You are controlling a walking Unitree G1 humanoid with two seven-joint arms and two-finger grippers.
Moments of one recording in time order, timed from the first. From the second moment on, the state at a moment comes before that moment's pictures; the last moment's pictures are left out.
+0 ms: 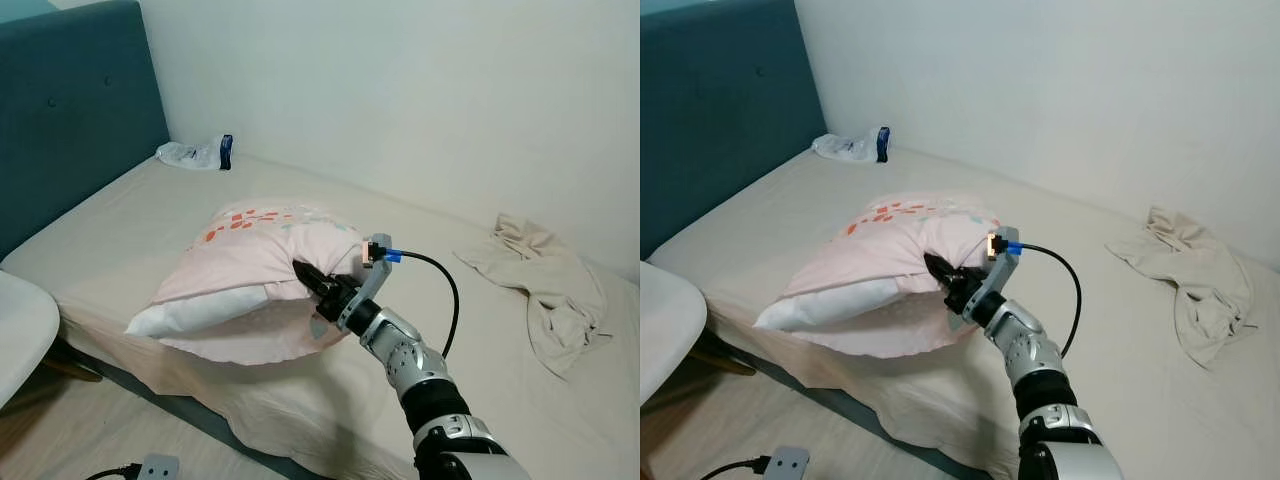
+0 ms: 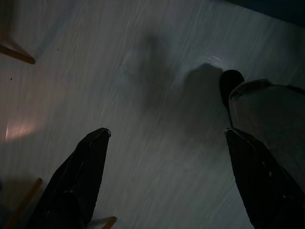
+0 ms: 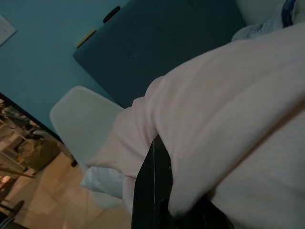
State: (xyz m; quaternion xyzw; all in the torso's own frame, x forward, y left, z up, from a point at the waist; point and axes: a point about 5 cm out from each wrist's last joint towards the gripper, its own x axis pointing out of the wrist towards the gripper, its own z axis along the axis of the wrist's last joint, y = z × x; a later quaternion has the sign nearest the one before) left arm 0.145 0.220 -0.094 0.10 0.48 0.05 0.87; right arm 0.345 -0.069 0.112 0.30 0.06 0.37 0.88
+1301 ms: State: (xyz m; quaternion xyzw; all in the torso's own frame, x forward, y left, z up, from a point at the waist) left arm 0.133 0.213 -0.100 0.09 0.50 0.05 0.86; right arm 0.317 -0.049 0.128 0.30 0.02 0.52 0.80
